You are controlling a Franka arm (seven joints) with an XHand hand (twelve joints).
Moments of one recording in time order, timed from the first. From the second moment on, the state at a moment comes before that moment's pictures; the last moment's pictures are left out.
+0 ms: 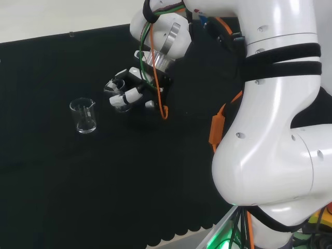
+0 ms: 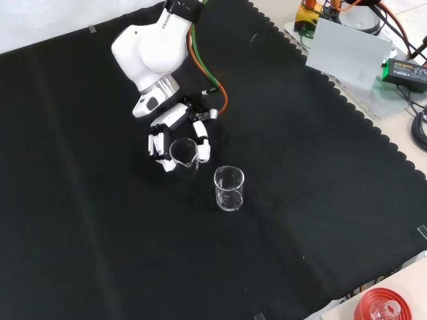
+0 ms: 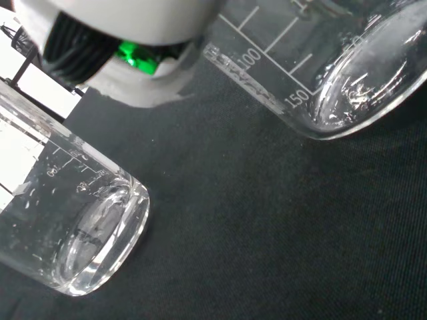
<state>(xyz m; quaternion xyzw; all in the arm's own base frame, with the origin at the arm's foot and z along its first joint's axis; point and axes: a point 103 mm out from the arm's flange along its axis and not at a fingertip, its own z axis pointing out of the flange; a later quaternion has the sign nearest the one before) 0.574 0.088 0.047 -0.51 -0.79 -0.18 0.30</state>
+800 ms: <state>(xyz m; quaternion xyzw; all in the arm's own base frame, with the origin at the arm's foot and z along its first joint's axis) 0.567 0.077 0.057 -0.50 -0.80 -0.18 0.30</state>
